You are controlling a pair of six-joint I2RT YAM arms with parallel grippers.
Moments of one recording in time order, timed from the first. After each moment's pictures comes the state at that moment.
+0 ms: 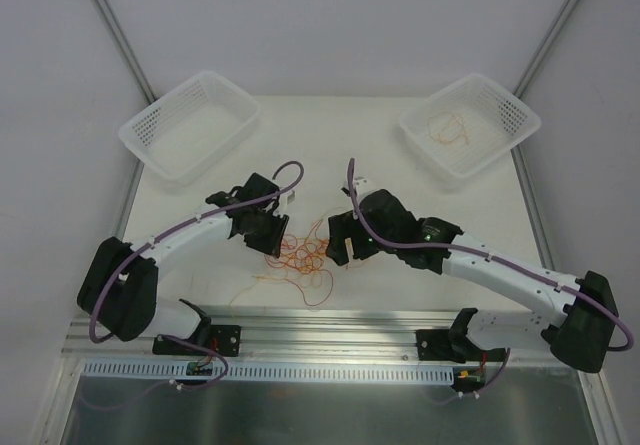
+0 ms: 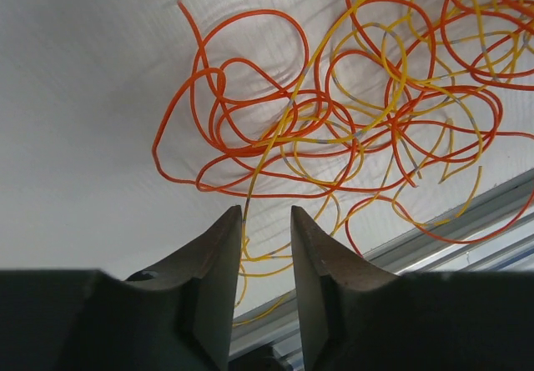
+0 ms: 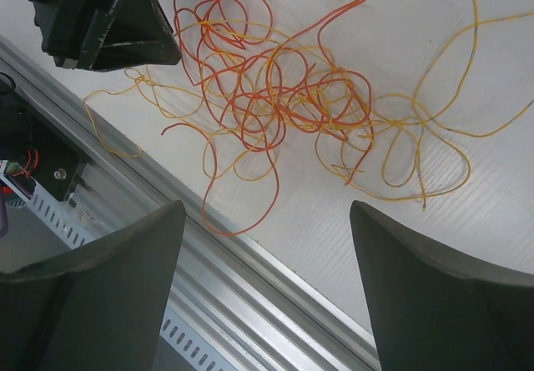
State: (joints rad) left arm -0.55 1.36 0.84 -0.66 0.17 -0.19; right arm 0.98 1.18 0.93 -0.48 0.04 0.49
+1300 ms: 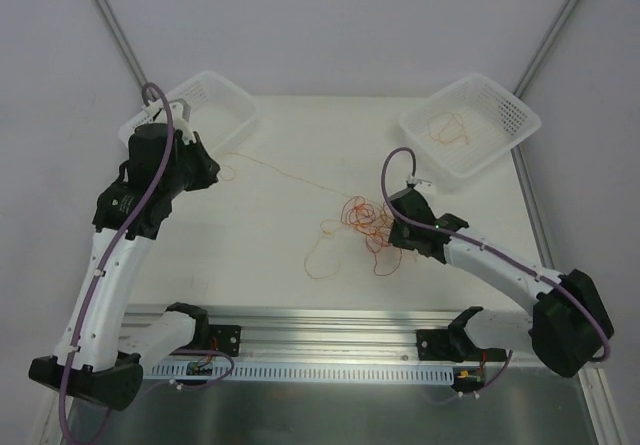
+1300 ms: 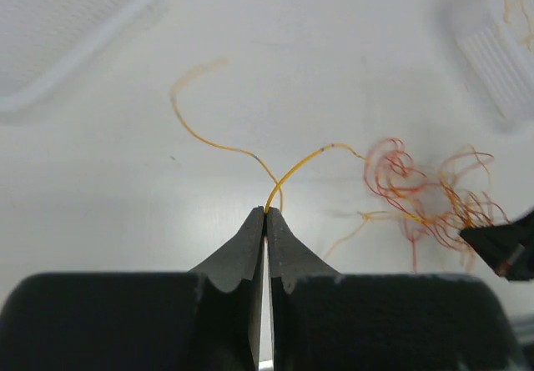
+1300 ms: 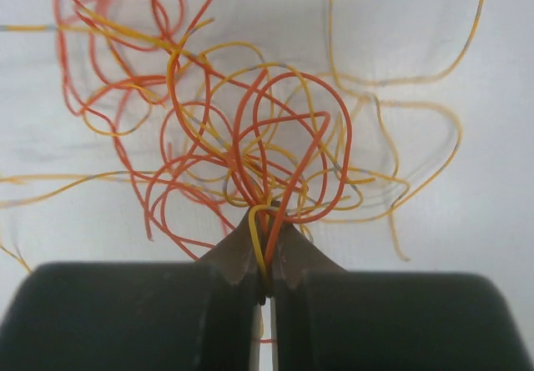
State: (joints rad) left arm -0.25 1.00 1.30 -0.82 0.01 -0.36; right arm 0.70 1.28 0.73 -0.48 0.33 0.76
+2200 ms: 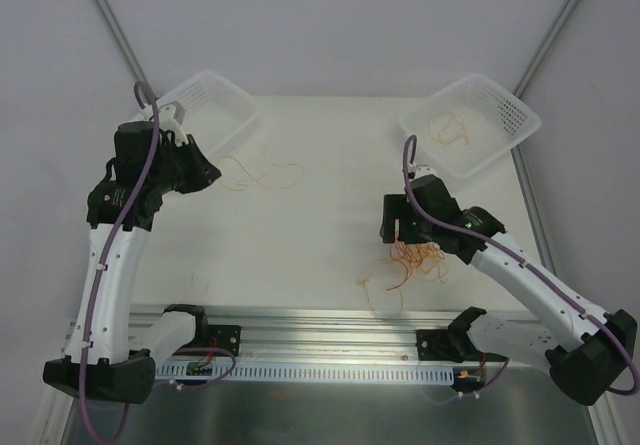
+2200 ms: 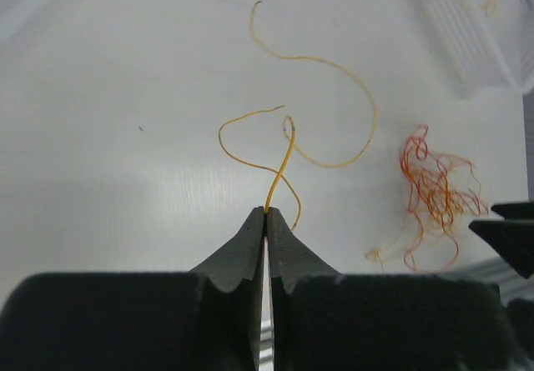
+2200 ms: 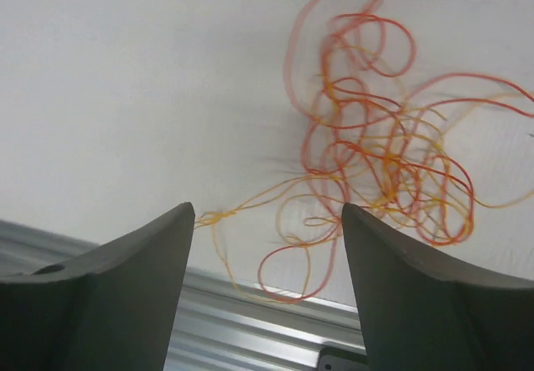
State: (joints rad) left arm -0.06 1.01 1.35 -0.89 0.21 -0.35; right arm 0.65 1.04 0.92 -0.78 0.18 0.52
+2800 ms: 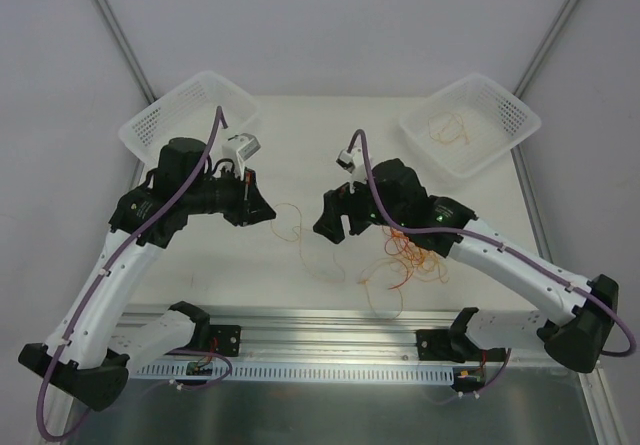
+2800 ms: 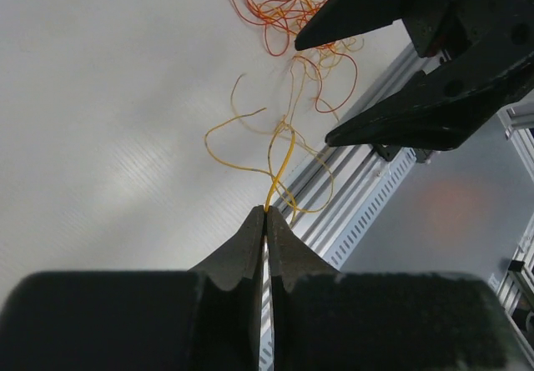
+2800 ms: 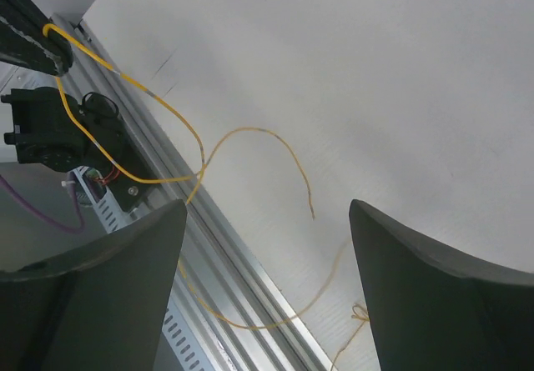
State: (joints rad) left arm -0.41 0.99 1.24 -0.88 0.56 -0.21; right arm 0.91 1.19 1.13 -0.46 -0.14 0.32
